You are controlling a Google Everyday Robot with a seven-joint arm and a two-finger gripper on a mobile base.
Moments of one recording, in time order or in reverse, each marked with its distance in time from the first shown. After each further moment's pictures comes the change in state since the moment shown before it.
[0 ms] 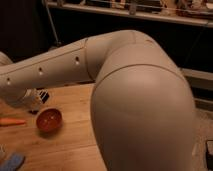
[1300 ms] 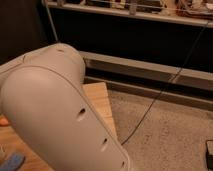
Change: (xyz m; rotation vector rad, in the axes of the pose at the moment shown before) arm -0.043 0.089 0.043 0.189 0.034 -0.136
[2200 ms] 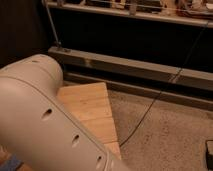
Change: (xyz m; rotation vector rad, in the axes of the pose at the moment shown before) arm -0.009 0.065 0.019 0.006 0.033 -0.121
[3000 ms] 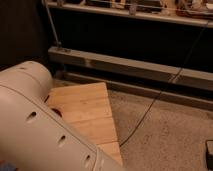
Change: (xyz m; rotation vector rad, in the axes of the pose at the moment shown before) arm 0.001 0.044 0.007 -0.030 0.025 -0.083
